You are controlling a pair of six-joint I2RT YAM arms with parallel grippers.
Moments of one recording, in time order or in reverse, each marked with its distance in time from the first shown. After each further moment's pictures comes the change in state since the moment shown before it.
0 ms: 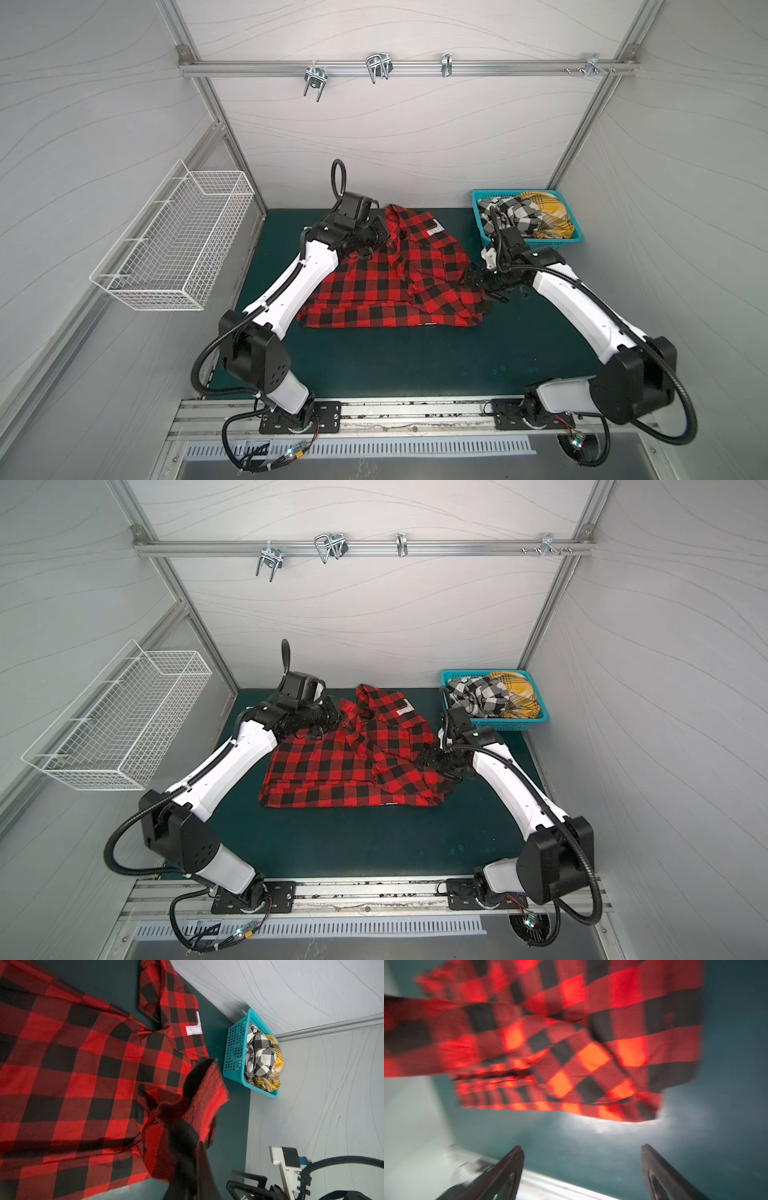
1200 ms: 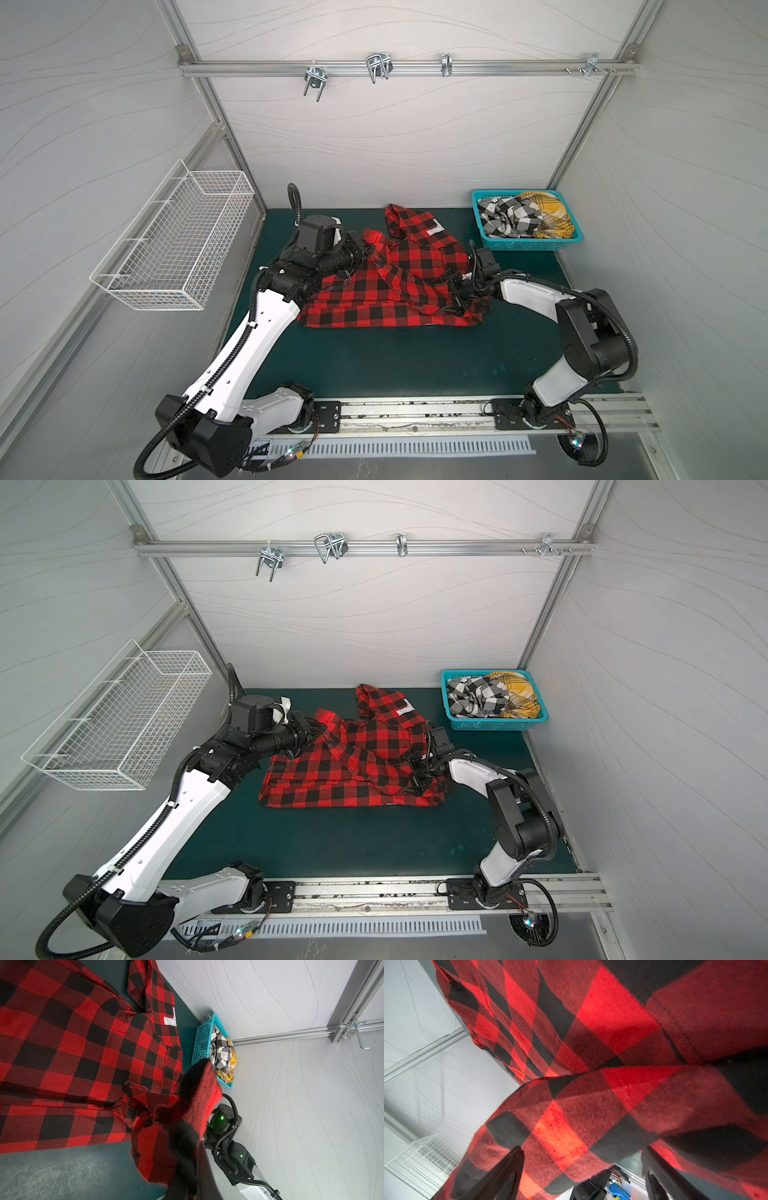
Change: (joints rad) left arm 0.035 -0.346 -0.211 0.044 0.111 -0.179; right arm 0.045 0.265 -0.264 0.653 -0.258 0.702
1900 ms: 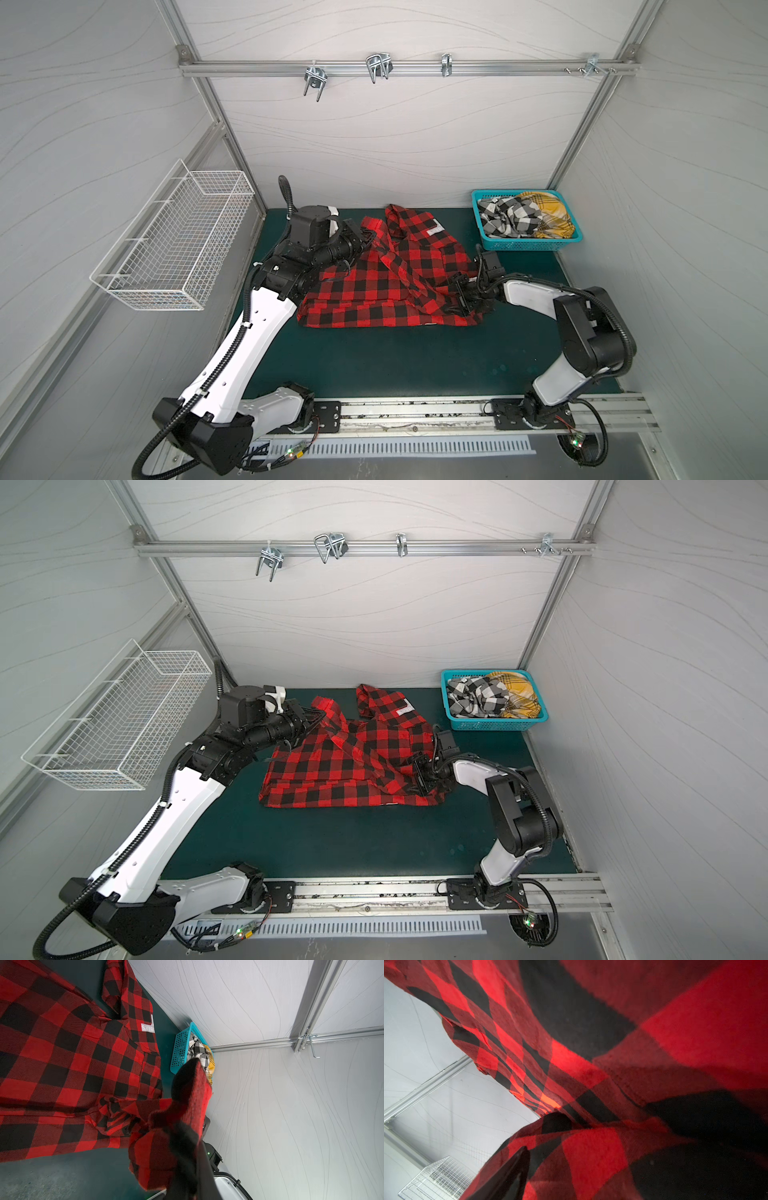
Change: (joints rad) left arm 0.011 0.011 0.083 0.037 0.013 -0.064; right arm -0.060 0.012 -0.050 0.037 0.040 0.024
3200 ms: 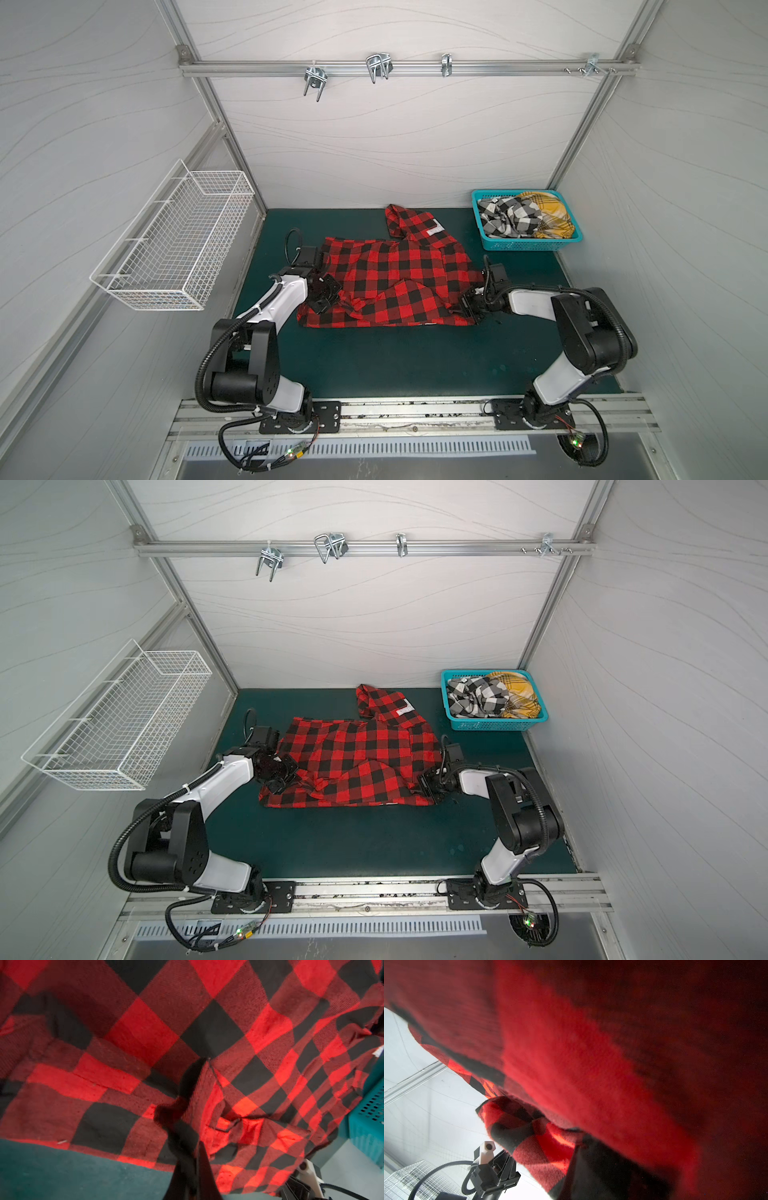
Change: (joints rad) left arm 0.321 0.304 -0.399 -0.114 -0.075 0.320; right arm -0.057 0.008 -0.147 0.091 -0.015 -0.131
